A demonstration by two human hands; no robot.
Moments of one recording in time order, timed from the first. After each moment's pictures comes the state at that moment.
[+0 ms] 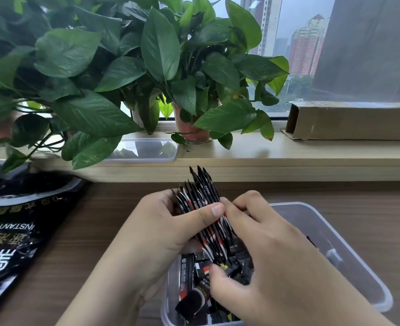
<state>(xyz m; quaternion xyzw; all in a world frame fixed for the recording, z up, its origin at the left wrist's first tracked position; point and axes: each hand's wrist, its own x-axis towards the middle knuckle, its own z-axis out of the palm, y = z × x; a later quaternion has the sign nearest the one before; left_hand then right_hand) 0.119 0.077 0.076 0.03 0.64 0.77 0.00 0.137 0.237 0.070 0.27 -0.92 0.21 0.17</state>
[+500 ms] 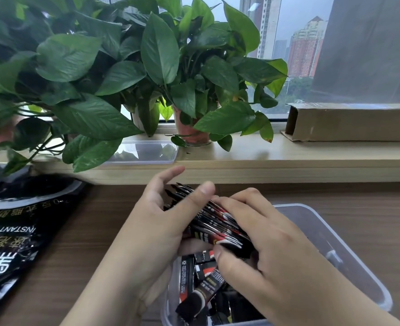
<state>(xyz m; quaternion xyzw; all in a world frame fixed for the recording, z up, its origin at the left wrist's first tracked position) 0.123 0.084 0.089 -0.01 0.58 0.82 -0.03 0.127 0.243 0.071 0.32 -0.88 0.32 0.16</state>
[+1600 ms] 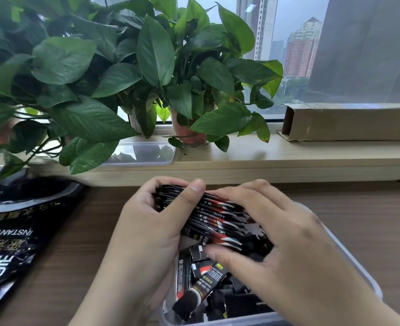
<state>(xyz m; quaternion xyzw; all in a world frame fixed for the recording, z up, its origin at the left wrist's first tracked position) 0.128 0.091 0.088 0.00 0.53 0.85 -0.10 0.127 0.251 0.077 0.30 -0.87 0.29 0.27</state>
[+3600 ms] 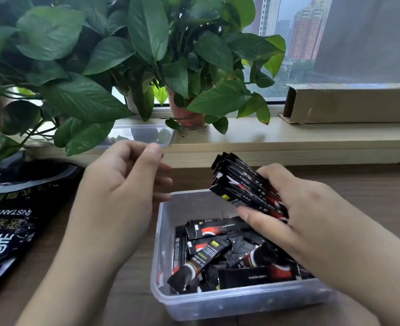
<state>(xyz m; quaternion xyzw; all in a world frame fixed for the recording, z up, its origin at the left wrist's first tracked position) 0.119 0.064 0.085 0.01 0.73 0.62 -0.27 0.133 0.275 0.099 0.22 -0.94 0.26 0.05</state>
